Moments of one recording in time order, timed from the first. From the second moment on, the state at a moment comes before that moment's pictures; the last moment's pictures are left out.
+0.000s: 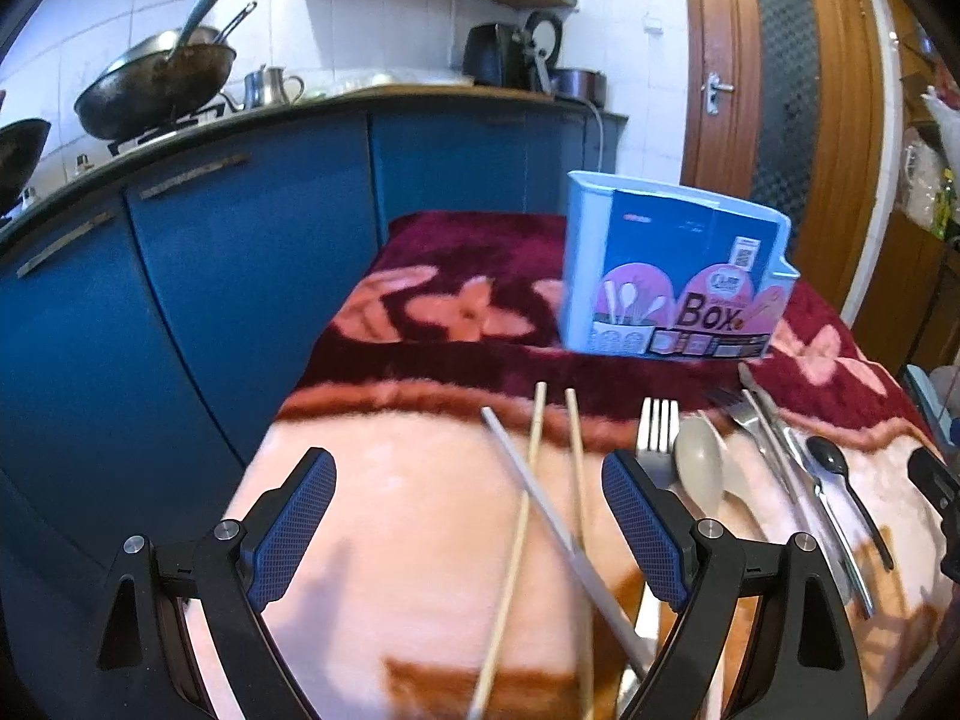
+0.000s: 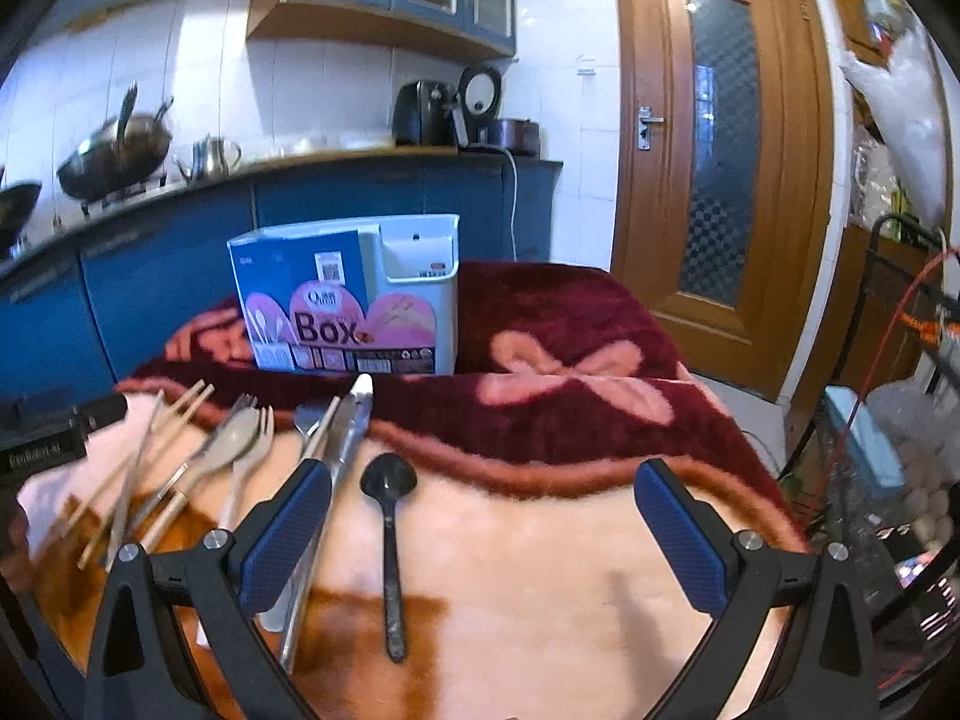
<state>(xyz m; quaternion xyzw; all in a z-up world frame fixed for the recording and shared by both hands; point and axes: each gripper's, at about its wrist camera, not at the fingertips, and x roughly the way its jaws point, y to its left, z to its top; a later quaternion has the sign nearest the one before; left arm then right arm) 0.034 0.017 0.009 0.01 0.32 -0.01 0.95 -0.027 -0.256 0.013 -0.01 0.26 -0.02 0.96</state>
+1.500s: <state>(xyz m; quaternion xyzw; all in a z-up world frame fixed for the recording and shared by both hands) 0.105 0.027 0.005 -0.11 0.47 -0.15 0.86 0.052 -0.242 -0.010 -0.03 0.51 0.10 0.86</state>
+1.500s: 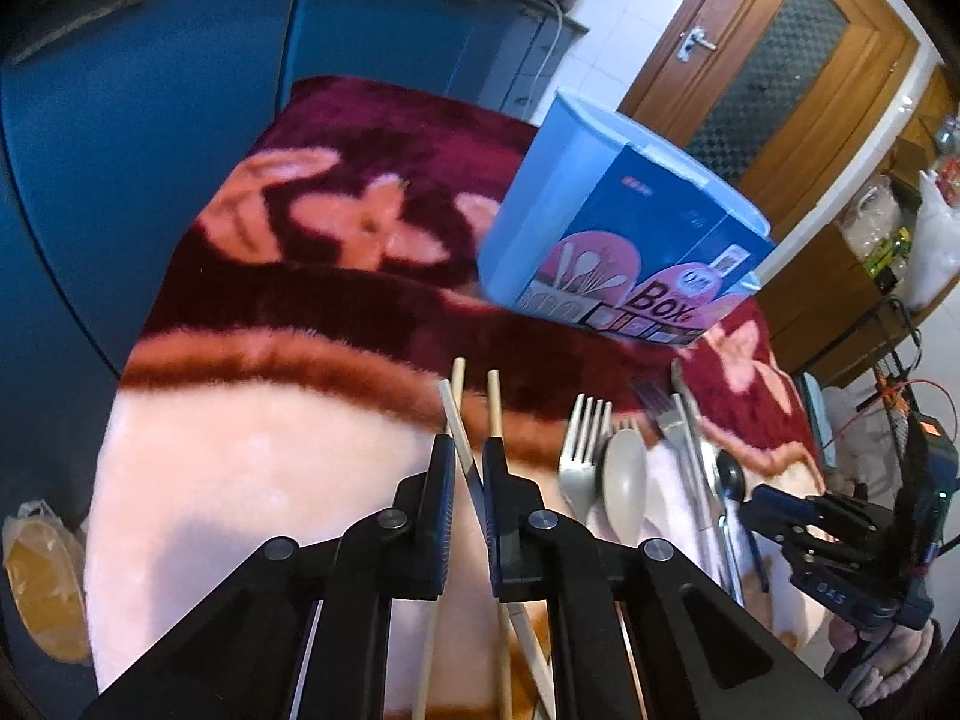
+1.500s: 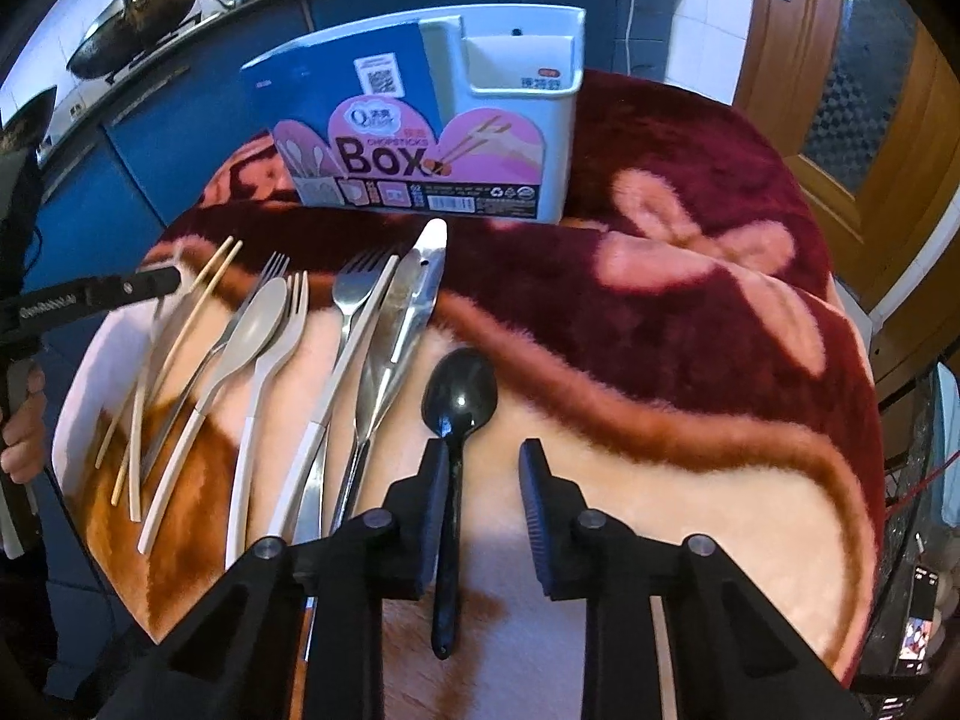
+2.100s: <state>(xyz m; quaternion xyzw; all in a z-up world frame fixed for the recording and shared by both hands) 0.055 0.015 0.079 -0.11 0.36 -0.20 0.90 0.037 -0.244 0.009 0.00 0.47 0.12 0.87</state>
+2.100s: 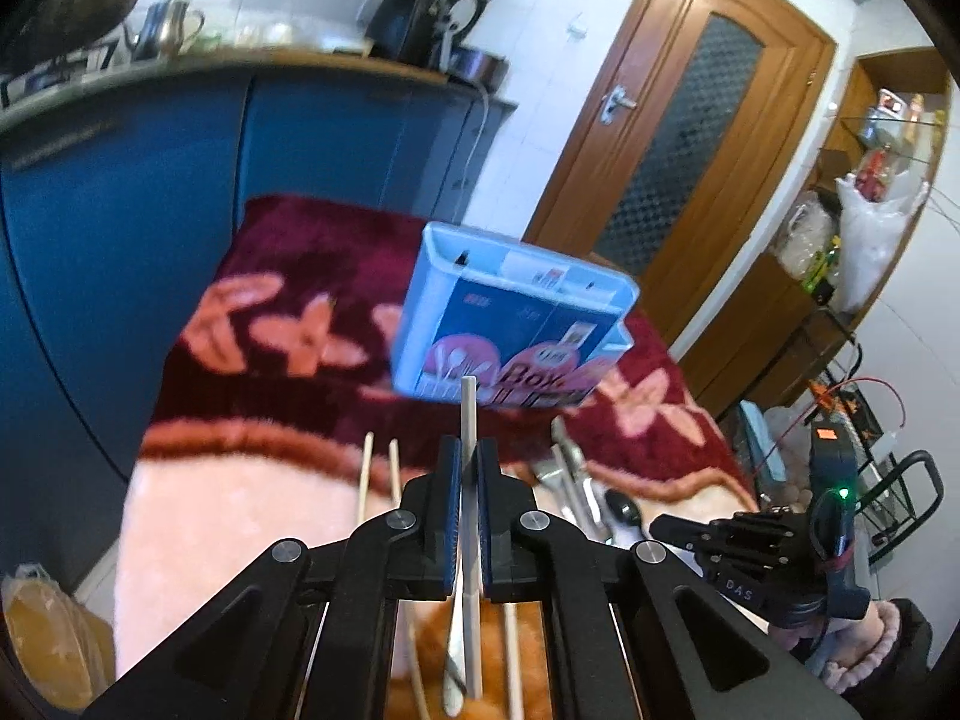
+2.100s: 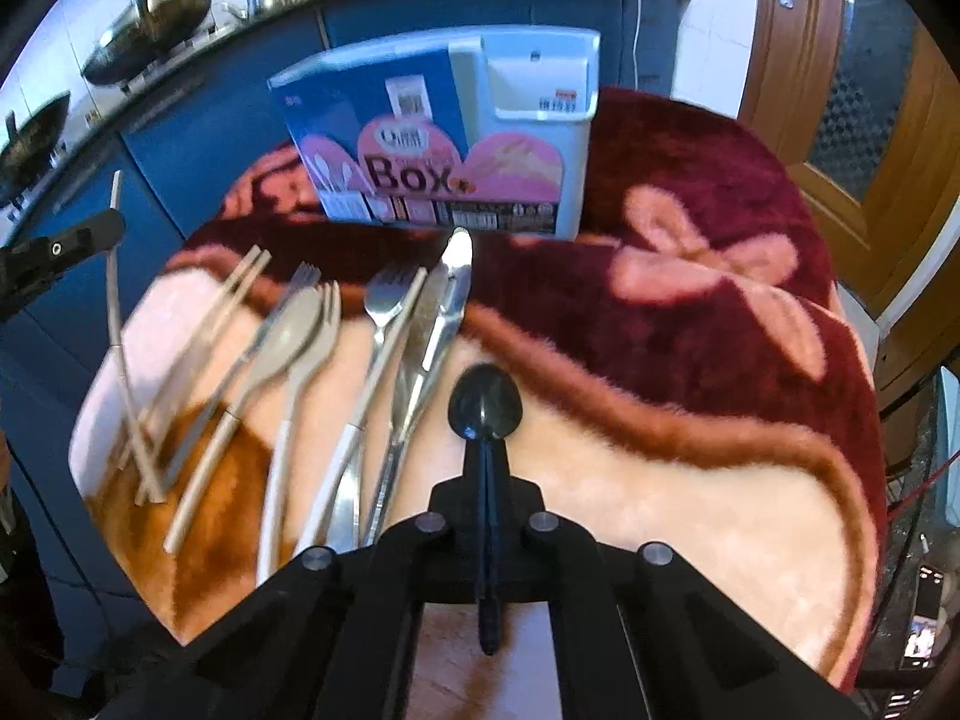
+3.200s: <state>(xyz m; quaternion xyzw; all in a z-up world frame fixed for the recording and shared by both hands) 0.053 0.009 0.150 -0.06 0.25 -0.17 0.95 0.030 -0.249 0.010 0.01 0.45 0.12 0.89</state>
